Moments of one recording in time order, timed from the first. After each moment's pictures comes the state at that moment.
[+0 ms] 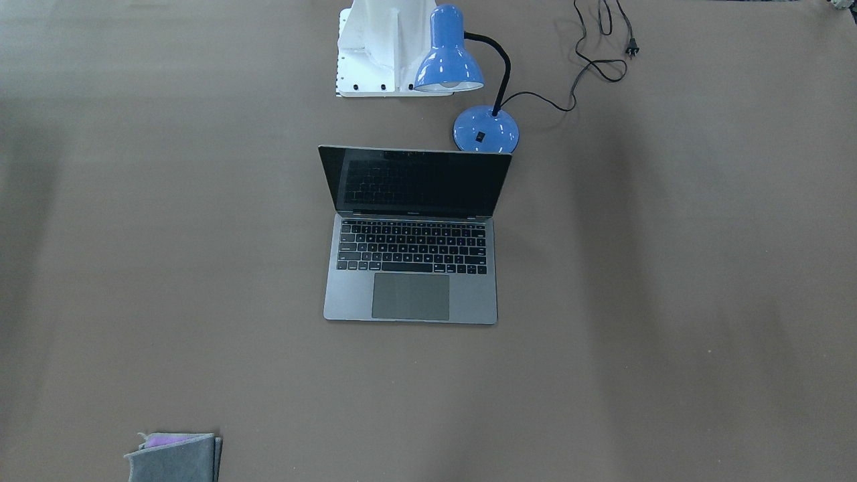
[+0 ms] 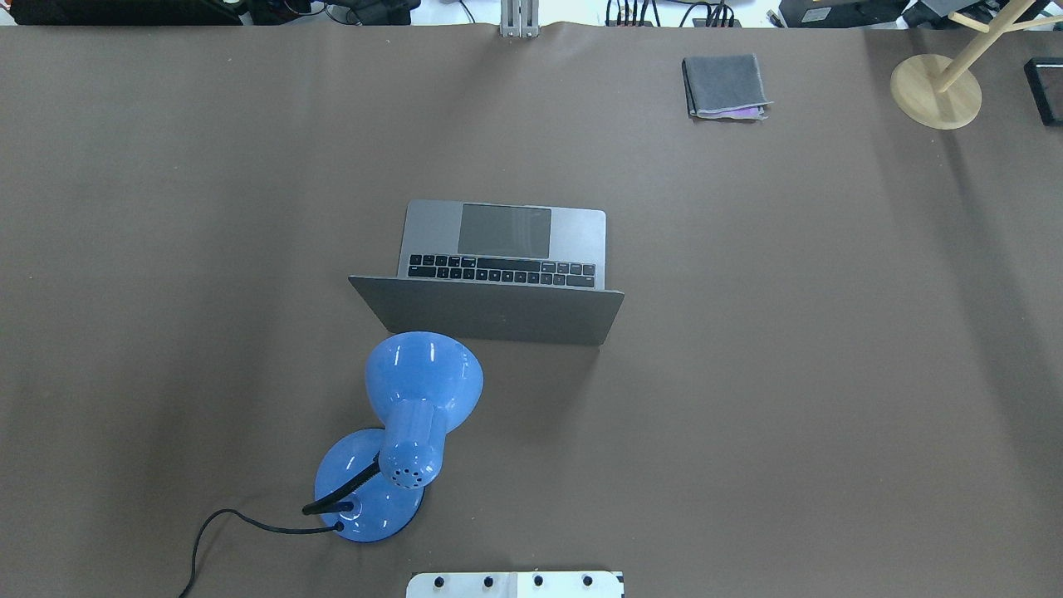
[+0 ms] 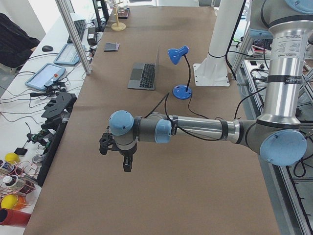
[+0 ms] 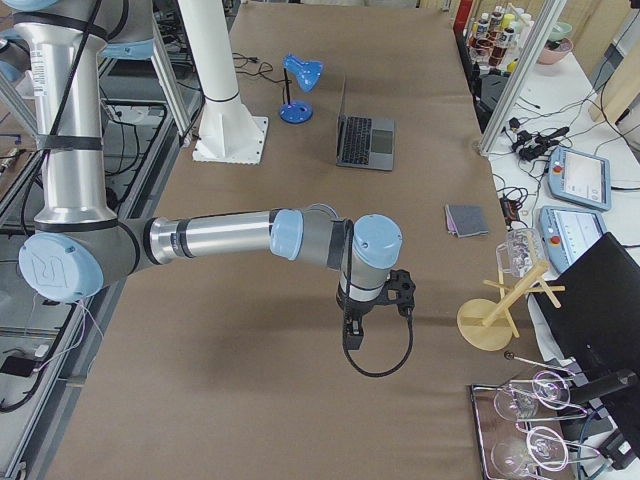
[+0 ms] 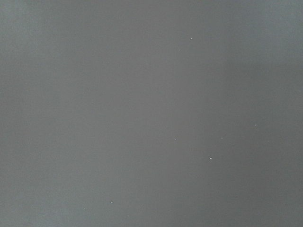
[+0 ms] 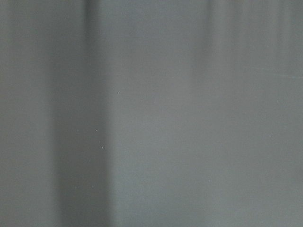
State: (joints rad) left arm -1.59 -1.60 -1.62 -1.54 -2.39 -0.04; right arm 1.64 -1.57 1.73 -1.89 2.29 -0.22
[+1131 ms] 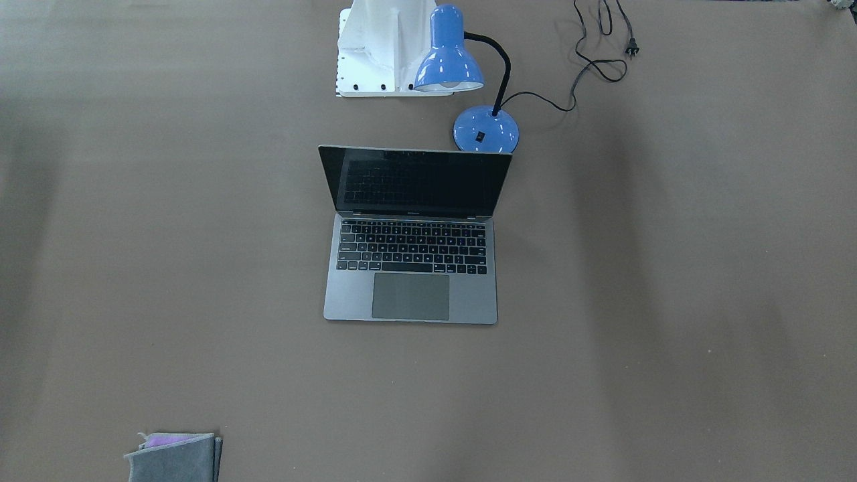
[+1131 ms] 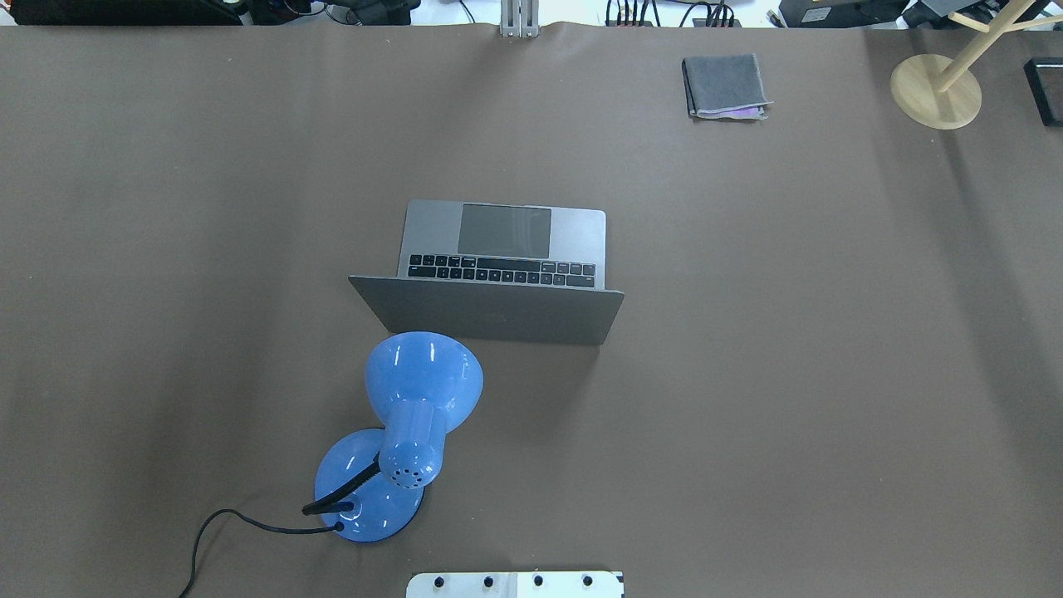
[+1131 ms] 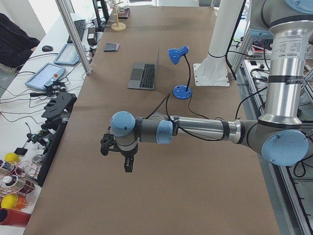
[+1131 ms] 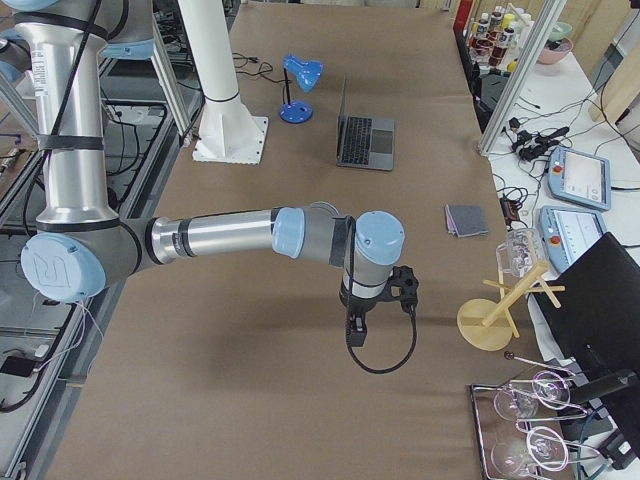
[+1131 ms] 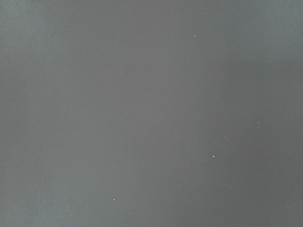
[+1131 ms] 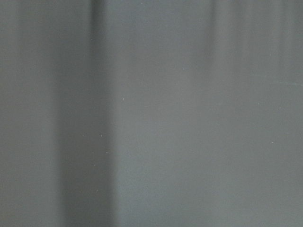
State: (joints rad) left arm -1.59 -1.59 -1.63 -1.54 -2.39 -0.04; right arm 1.64 -1.56 1.73 -1.89 2.30 -0.22
